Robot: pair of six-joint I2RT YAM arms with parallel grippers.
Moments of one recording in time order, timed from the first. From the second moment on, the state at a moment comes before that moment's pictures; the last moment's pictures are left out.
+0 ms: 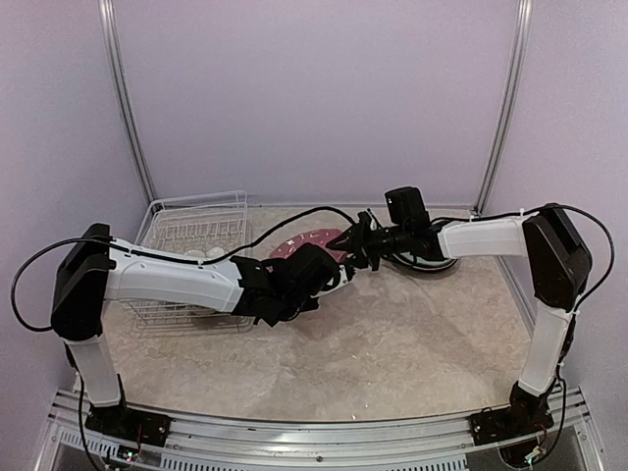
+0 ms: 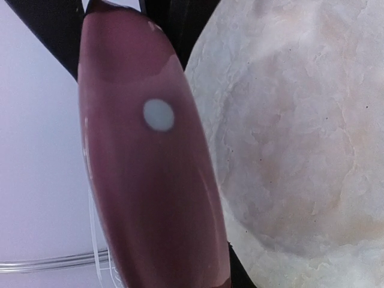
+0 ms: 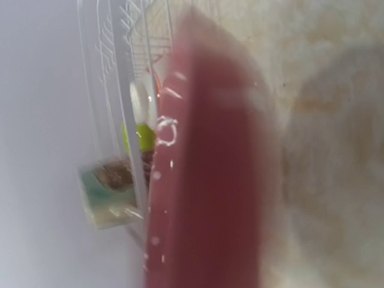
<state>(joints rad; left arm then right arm) -1.10 1.87 1.30 -0.25 -0.76 0.58 0.59 1.89 1.25 0.14 -0.64 1.16</state>
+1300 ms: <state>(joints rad) -0.87 1.53 1.40 -0.39 -0.36 0.17 0.43 1.69 0.99 0.16 -0.48 0.91</state>
